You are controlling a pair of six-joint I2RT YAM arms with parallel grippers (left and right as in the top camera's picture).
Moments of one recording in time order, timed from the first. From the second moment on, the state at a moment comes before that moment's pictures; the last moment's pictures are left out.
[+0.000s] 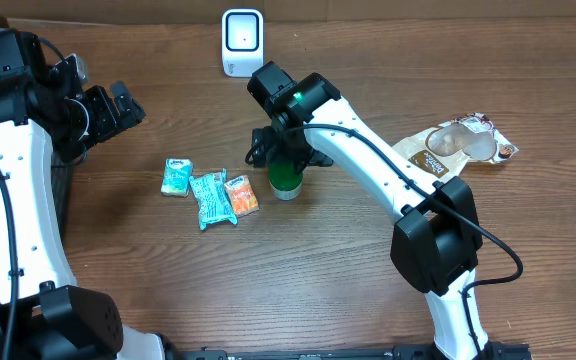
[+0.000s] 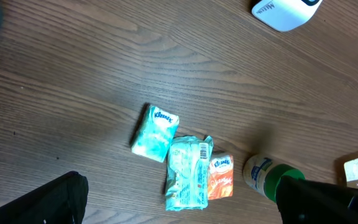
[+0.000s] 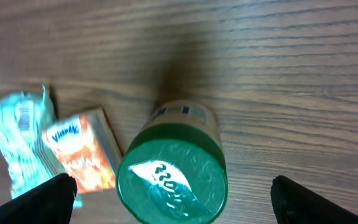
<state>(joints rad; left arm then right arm) 0.28 1.68 1.73 -1.23 0.31 -0.20 0.66 2.18 2.00 -1.24 -0.01 0.63</state>
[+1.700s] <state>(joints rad) 0.28 1.68 1.73 -1.23 0.31 -0.20 0.61 2.26 2.02 -1.33 -0.02 0.42</state>
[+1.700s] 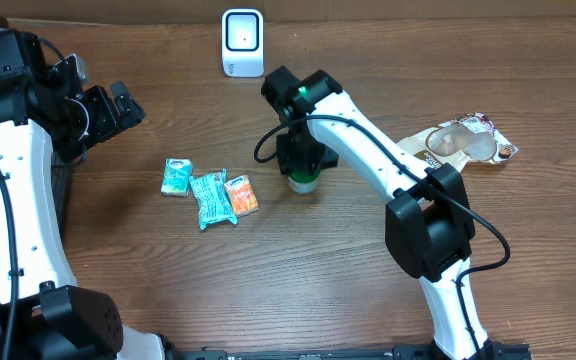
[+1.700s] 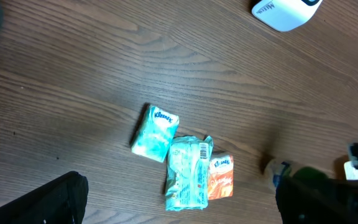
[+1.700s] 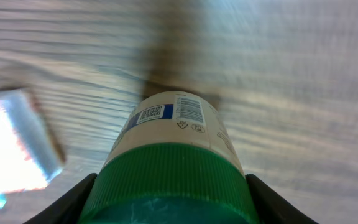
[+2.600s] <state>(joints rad) 0.28 1.68 1.73 -1.23 0.31 -0.20 0.60 2.26 2.04 -1.27 -0.15 -1.12</state>
